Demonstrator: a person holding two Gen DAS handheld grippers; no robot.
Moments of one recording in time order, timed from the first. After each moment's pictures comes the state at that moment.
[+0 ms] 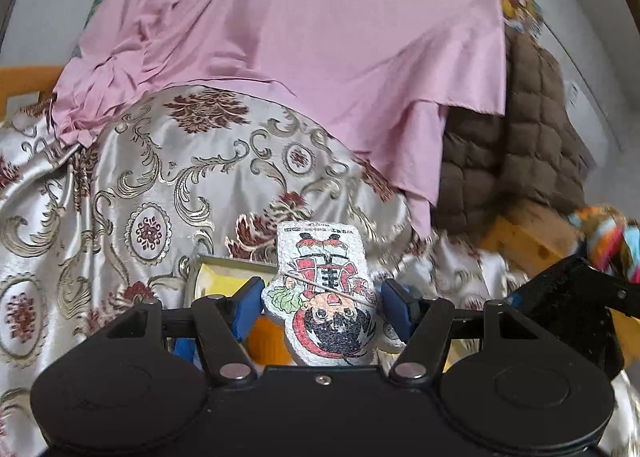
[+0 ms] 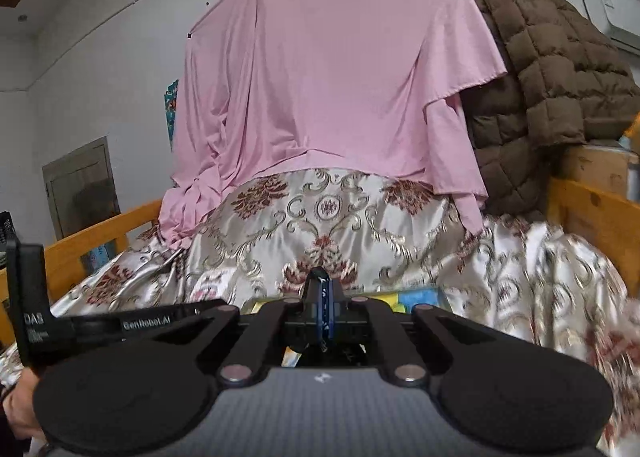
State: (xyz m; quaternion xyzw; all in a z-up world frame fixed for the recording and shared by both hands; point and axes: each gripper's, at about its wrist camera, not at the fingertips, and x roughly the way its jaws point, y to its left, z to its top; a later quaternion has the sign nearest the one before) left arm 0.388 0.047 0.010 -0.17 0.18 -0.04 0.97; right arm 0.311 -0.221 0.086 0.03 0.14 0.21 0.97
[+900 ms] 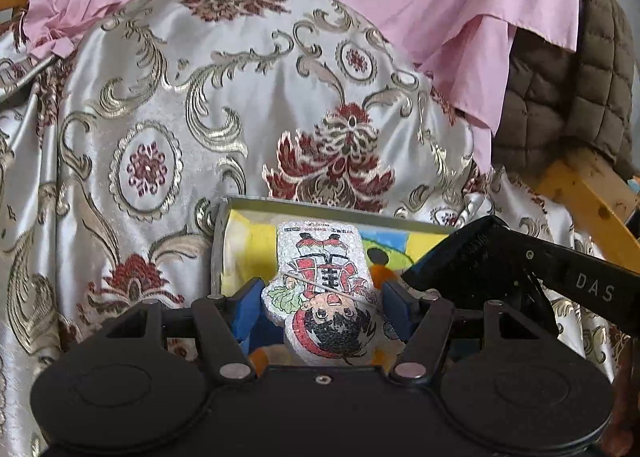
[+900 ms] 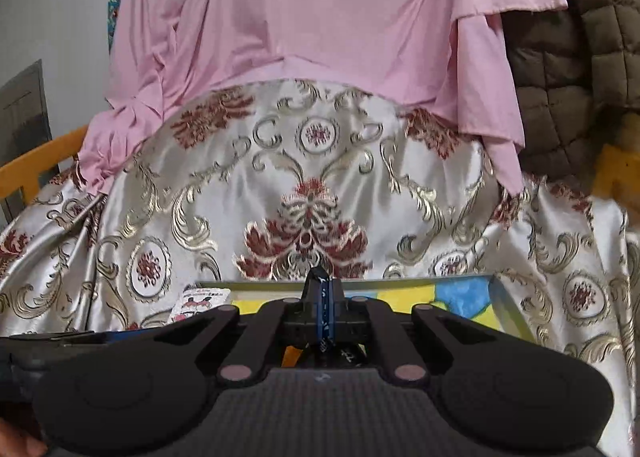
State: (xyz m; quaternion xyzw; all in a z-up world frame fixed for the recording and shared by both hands) left arm 0.503 0.097 -0.047 -0.18 0.32 -0.05 0.93; right arm 0.490 -0.088 0.018 -0.03 0.26 0.13 0.96
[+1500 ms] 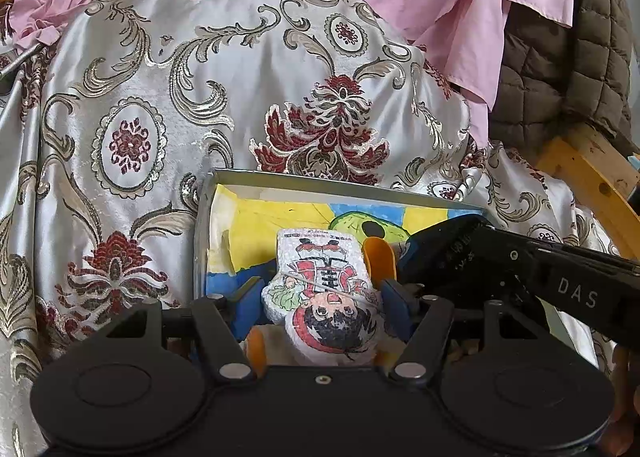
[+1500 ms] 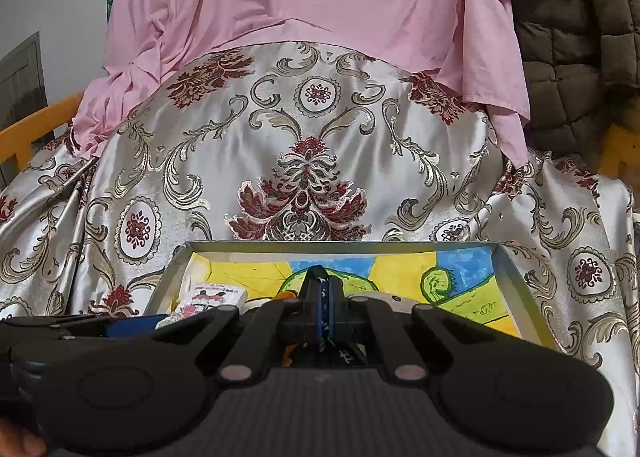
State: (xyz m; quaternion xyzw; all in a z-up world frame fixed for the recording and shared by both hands) left arm 0.507 0.087 -0.058 -0.17 0.34 -0.07 0.92; right arm 0.494 -0.086 0.000 -0.05 0.29 0.13 0.95
